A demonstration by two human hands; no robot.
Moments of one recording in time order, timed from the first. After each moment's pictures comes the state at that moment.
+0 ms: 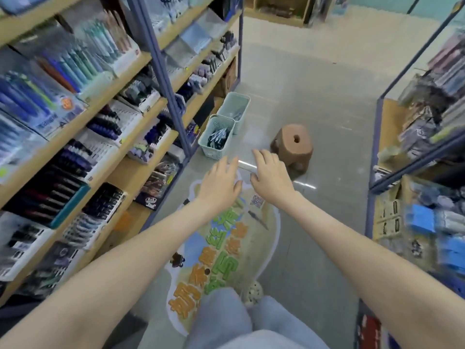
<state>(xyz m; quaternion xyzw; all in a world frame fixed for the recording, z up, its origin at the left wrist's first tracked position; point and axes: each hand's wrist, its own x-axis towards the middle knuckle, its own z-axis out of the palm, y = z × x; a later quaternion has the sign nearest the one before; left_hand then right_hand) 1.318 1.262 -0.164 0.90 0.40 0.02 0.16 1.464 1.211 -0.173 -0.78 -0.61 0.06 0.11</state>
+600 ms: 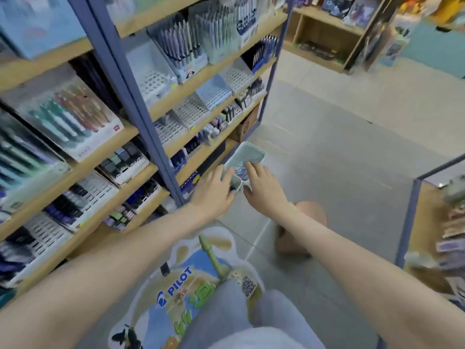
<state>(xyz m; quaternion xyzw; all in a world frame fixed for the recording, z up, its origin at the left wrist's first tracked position) 1.506 1.654 -0.168 0.87 0.47 0.01 0.14 1.662 1.627 -0.187 -0.68 -0.72 0.10 0.10</state>
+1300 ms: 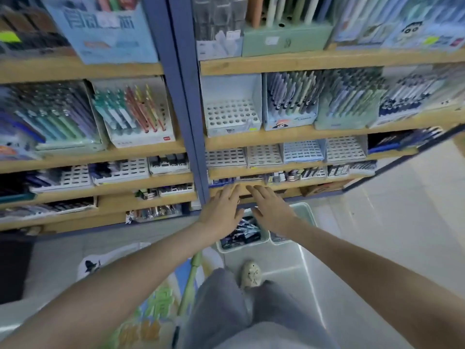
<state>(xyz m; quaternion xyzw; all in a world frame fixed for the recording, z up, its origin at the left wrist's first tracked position) 1.544 1.839 -0.208 0.62 0.75 0.05 0.21 1.686 1.934 -0.218 -0.30 -0.94 0.15 -0.10</state>
